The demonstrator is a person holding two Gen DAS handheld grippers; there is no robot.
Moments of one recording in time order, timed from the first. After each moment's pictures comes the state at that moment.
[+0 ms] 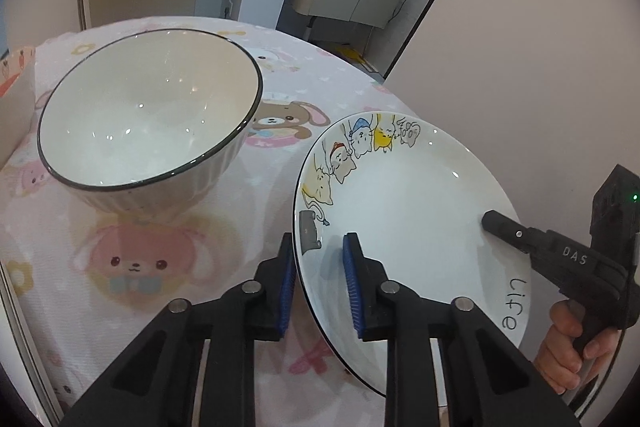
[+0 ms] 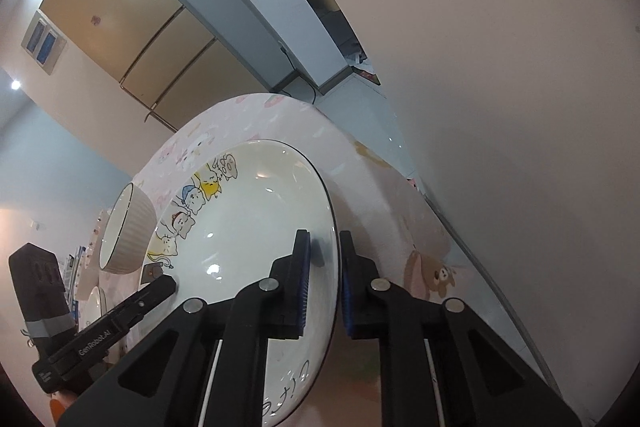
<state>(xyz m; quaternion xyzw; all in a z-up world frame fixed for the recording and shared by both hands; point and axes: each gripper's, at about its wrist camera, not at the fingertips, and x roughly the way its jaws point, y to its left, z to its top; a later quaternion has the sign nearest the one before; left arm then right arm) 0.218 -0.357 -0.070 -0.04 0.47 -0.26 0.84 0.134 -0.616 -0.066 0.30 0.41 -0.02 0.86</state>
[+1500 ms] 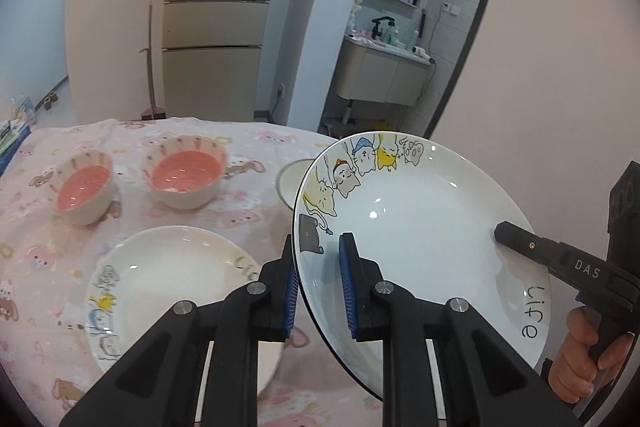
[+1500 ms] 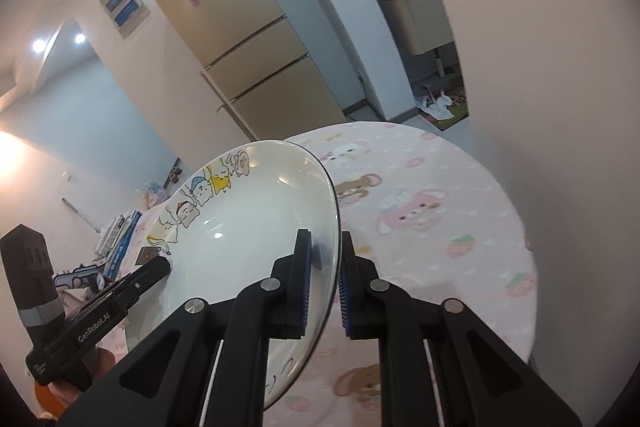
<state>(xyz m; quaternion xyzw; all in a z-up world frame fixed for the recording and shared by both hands) 0.111 -0.203 0.083 -0.05 0.35 -0.18 0.92 0.084 -0.479 0.057 0.22 0.35 0.07 0.91</state>
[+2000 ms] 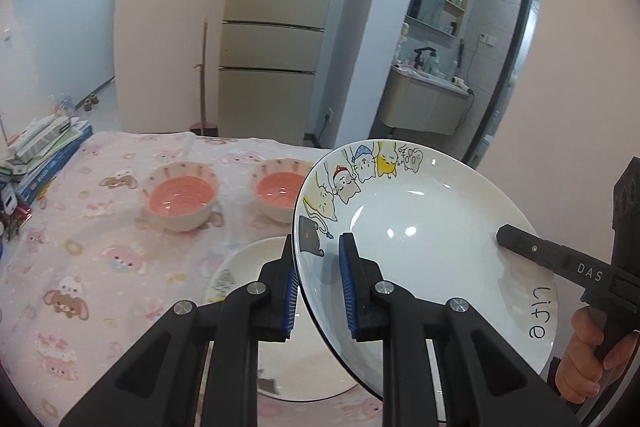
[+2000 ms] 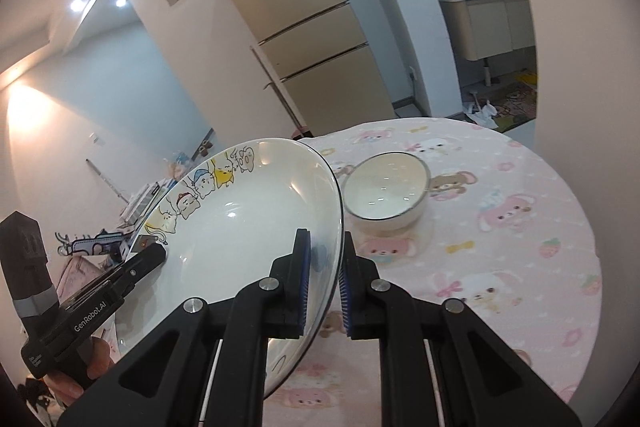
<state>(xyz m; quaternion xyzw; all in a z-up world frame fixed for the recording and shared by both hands) 0.085 -0.088 0.106 -0.07 0.32 -0.10 0.94 0.095 -0.371 0.074 0.17 0.35 0.14 0.91</state>
